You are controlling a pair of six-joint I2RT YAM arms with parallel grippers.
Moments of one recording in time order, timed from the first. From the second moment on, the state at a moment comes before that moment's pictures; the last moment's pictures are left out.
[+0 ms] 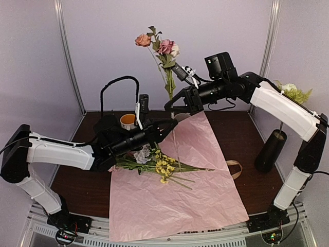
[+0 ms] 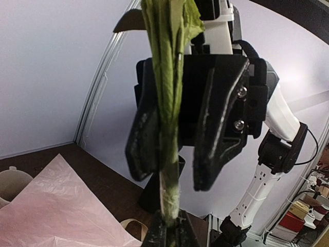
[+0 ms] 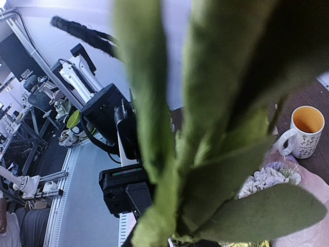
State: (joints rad) left arm -0.99 1.54 0.86 0.93 0.23 -0.50; right arm 0.73 1.70 1.83 -0.63 -0.88 0.02
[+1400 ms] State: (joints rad) left arm -0.99 1.45 0.88 0.54 0.16 -0.35; right arm 0.09 1.45 1.90 -0.69 -0.76 0.01
